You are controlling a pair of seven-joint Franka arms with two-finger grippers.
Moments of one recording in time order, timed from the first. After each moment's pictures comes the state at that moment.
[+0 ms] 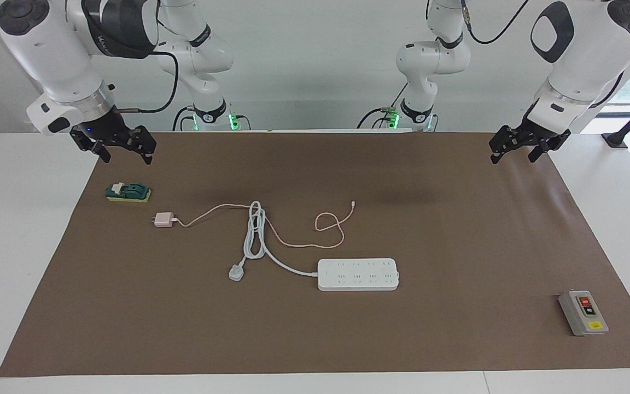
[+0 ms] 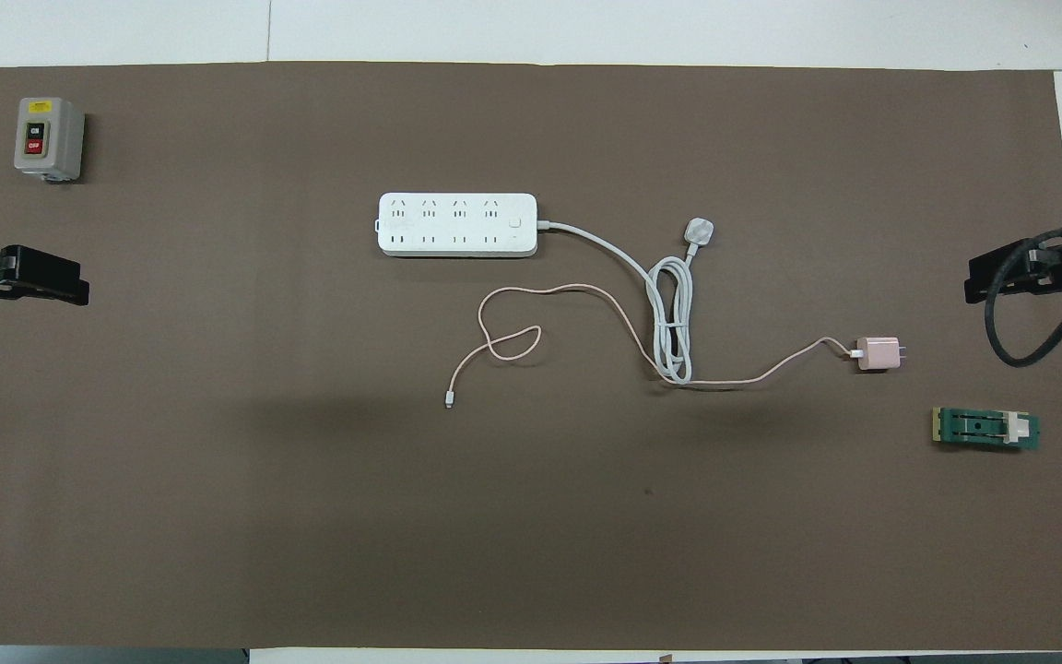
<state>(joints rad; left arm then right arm) -0.04 -0.02 0.01 -1.68 -0.01 1.63 0.01 0.04 0.01 -0.10 -1.64 -0.02 1.58 0.03</state>
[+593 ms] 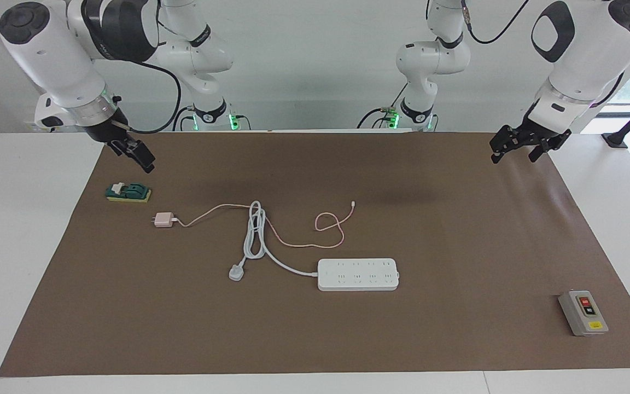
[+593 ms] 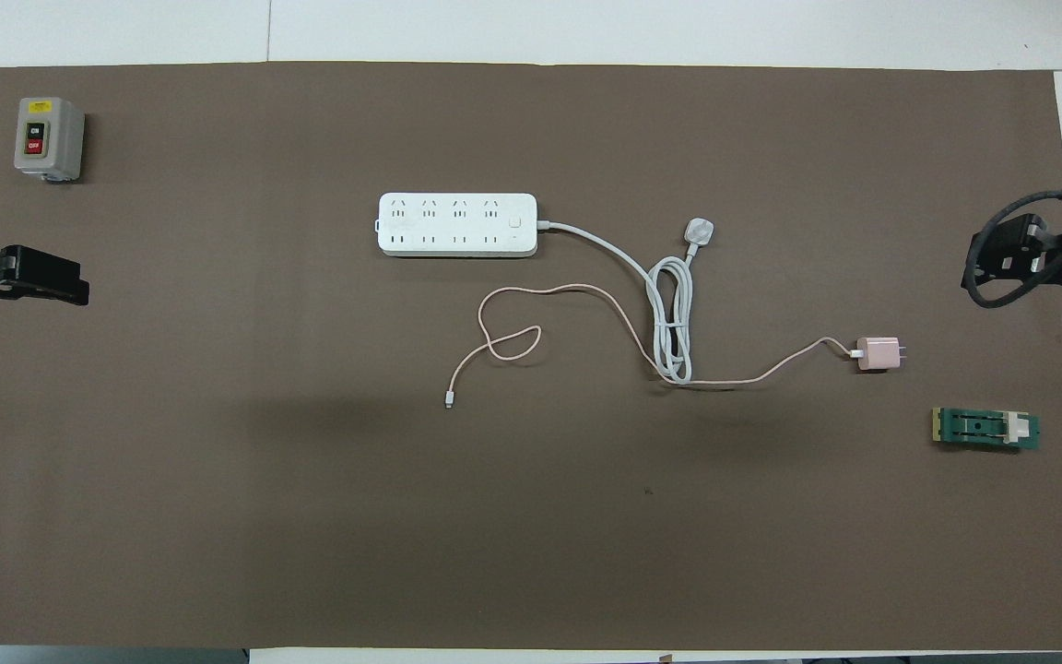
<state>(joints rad) -0.04 -0.03 0.02 -1.68 -0.01 1.63 0.01 0.04 0.01 -0.10 -1.67 0.02 1.57 0.64</state>
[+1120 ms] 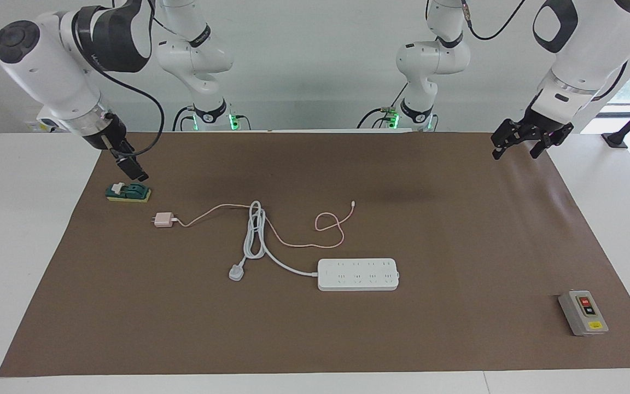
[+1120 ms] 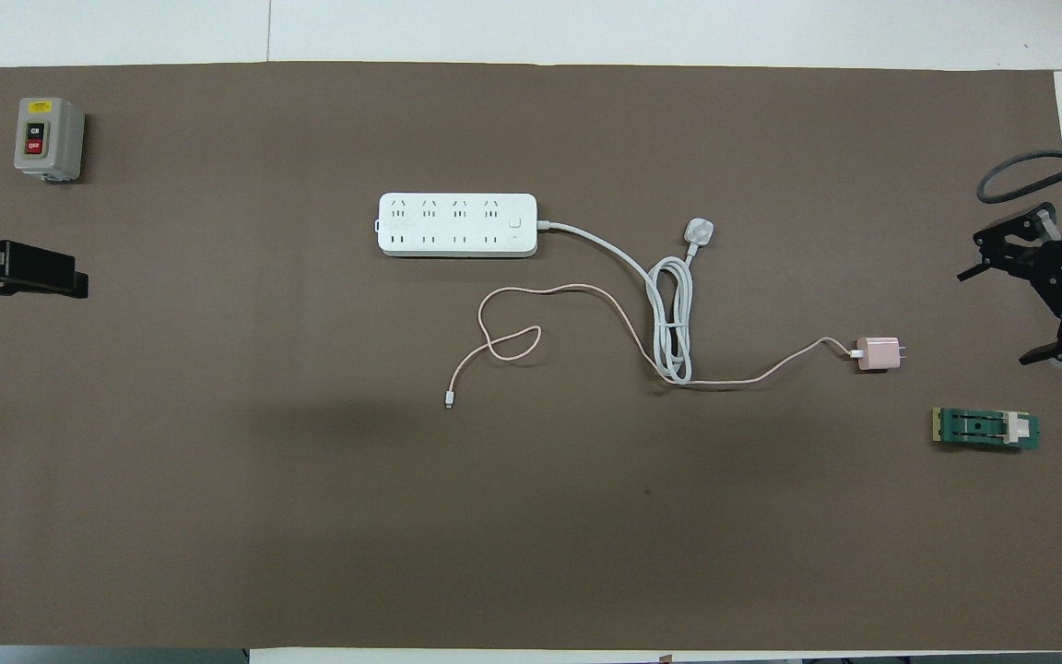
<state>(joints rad) -0.04 -0.04 0.01 -1.69 -0.17 1.67 0.02 -0.03 0.04 -0.10 -1.75 0.07 1.64 1.07</state>
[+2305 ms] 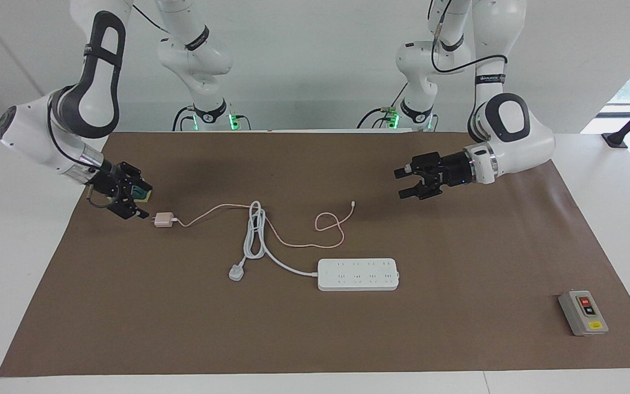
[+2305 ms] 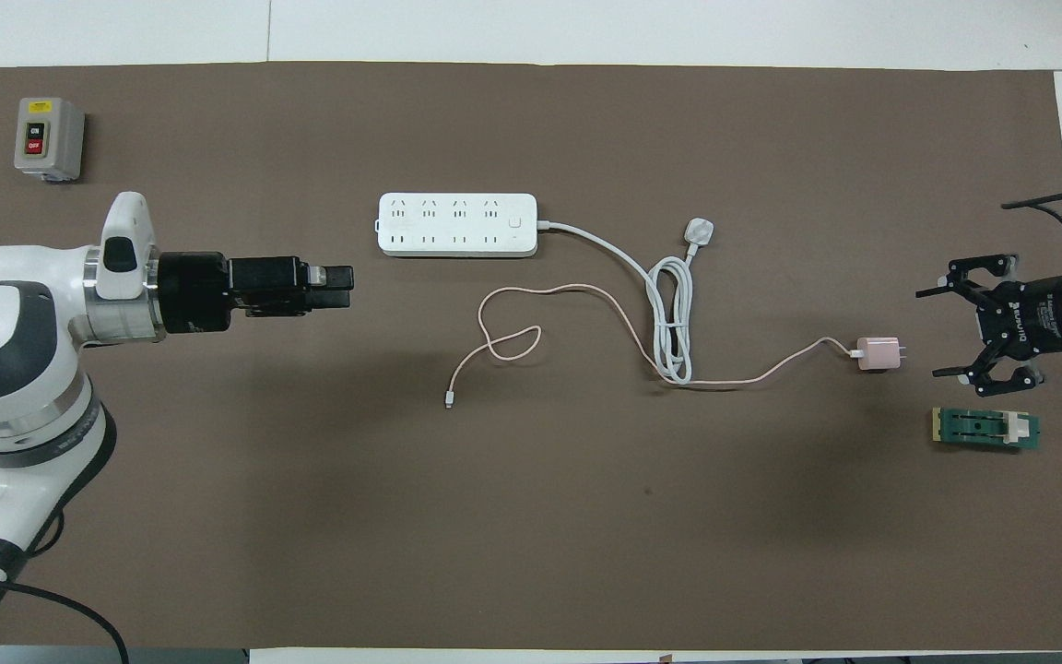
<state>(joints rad) -0.09 0.12 0.00 -2.11 -1.42 1.80 0.63 -0.22 0.11 -0.10 -2.06 0.50 1.93 0.86</state>
